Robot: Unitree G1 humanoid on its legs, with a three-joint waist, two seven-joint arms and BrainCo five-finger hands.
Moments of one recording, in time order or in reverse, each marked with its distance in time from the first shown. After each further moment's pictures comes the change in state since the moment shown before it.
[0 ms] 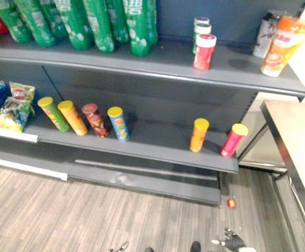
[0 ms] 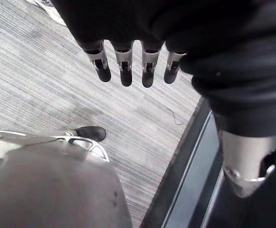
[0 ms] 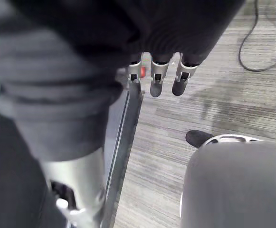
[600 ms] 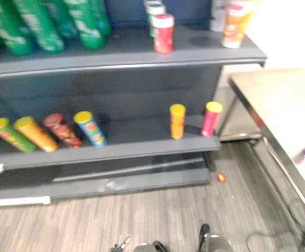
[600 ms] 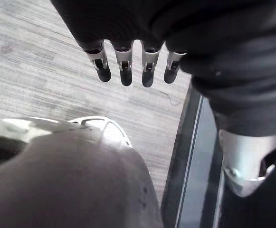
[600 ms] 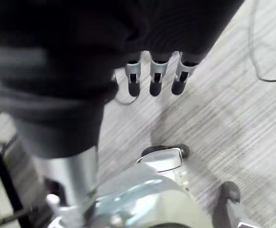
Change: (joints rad) left arm -0.053 -0.017 0.000 0.010 -0.078 -0.001 -0.014; right arm 0.112 0.078 -0.394 0.004 0.157 0.028 -0.038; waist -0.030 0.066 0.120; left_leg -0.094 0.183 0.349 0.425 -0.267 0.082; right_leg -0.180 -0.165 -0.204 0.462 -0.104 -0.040
